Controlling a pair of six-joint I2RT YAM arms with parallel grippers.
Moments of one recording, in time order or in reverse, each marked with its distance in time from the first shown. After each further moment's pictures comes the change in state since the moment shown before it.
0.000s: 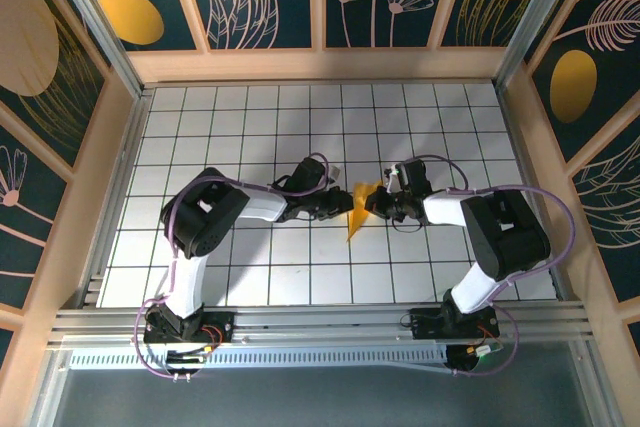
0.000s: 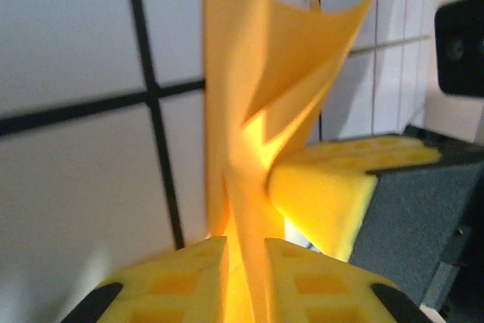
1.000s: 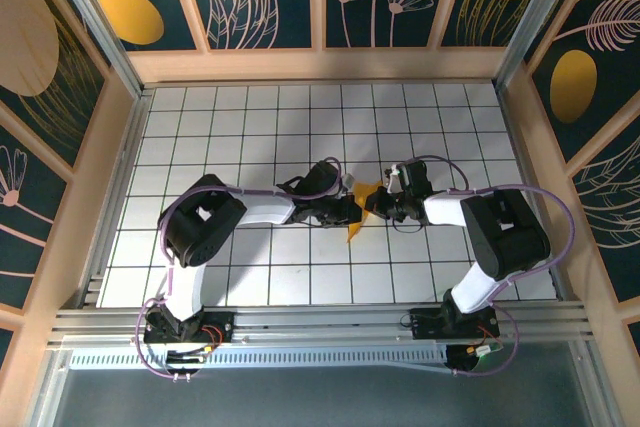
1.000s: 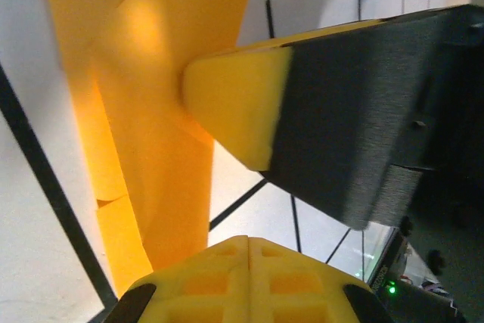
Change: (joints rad) left arm -0.098 -0.025 0.063 -0.178 0.045 0.058; right arm -0.005 0.003 -0.007 0.016 -0.015 -0.004
